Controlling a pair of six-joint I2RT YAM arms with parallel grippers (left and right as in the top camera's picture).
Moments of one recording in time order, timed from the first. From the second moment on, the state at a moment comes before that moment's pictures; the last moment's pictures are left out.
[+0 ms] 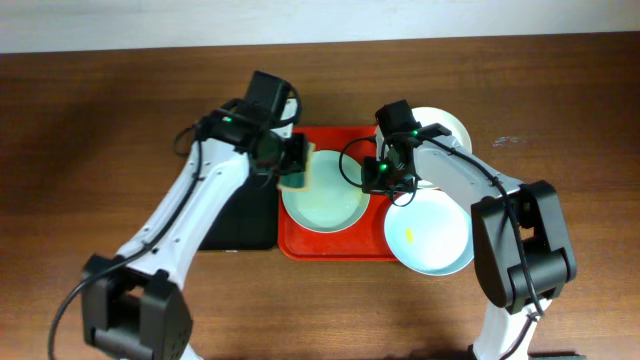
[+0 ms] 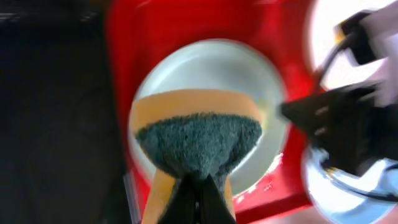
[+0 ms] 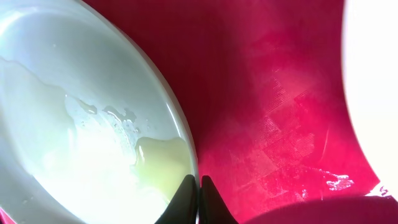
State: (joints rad) left arm -0.38 1.78 1.53 -0.95 0.16 -0.31; right arm 0.31 1.99 1.33 -0.70 -0.28 0.35
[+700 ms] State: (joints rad) left arm -0.17 1.82 1.27 -0.95 -0.04 -0.25; right arm 0.31 1.99 1.33 -0.70 -0.28 0.35
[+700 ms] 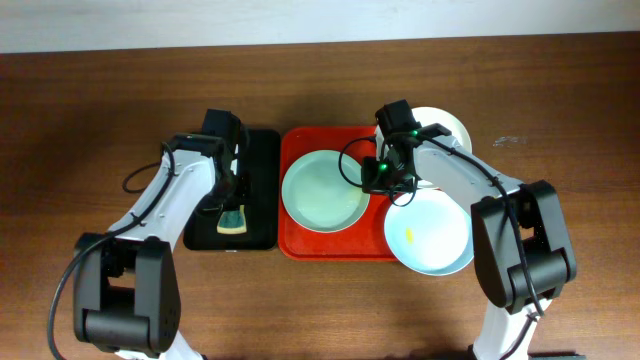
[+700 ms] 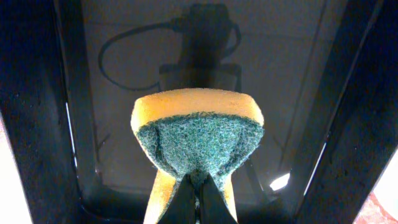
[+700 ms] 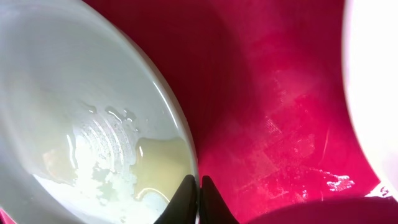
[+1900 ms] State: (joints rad) left arm 0.11 1.56 1.79 -1.41 -0.04 -0.30; right arm 0.31 1.99 1.33 -0.65 -0.26 0.34
